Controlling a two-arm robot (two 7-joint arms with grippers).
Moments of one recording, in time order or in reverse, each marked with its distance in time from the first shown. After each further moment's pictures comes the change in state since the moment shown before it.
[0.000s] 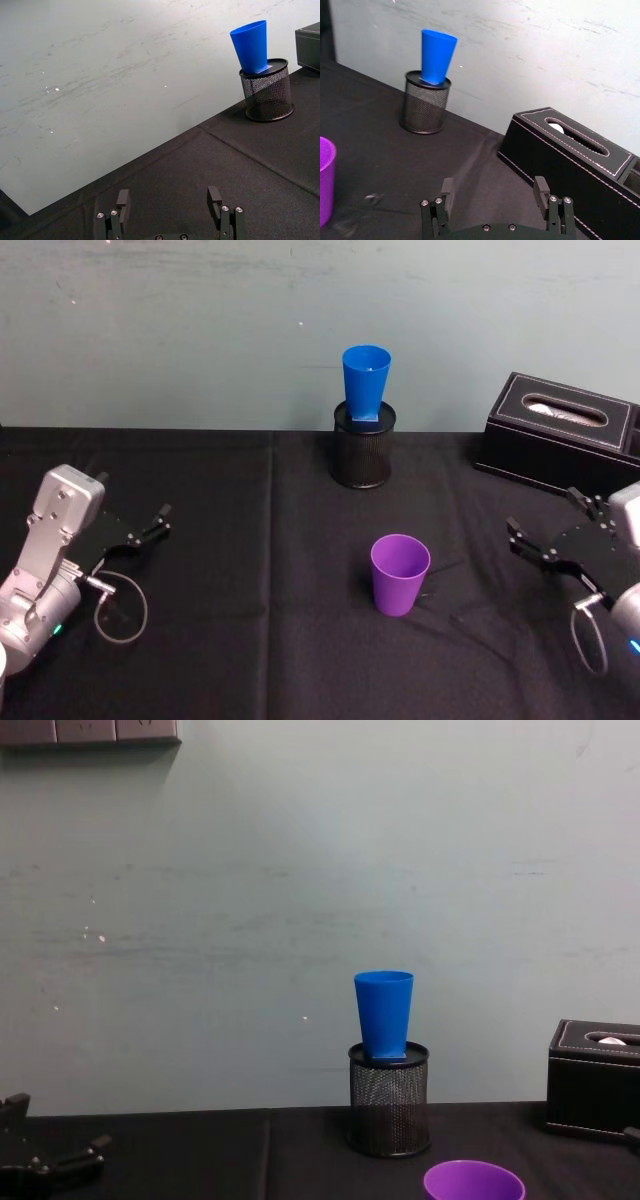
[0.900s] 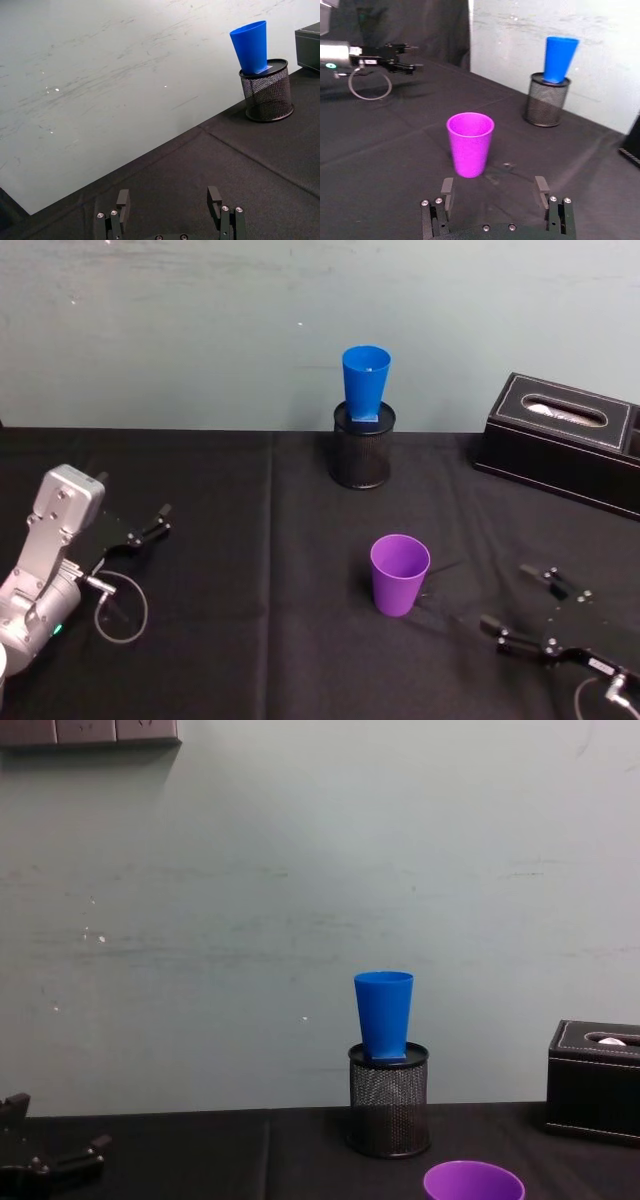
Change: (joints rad) left arm 0.000 0.000 0.000 0.000 0.000 0.000 0.000; right arm -0.139 0.138 0.053 -0.060 0.257 -0.098 0.549
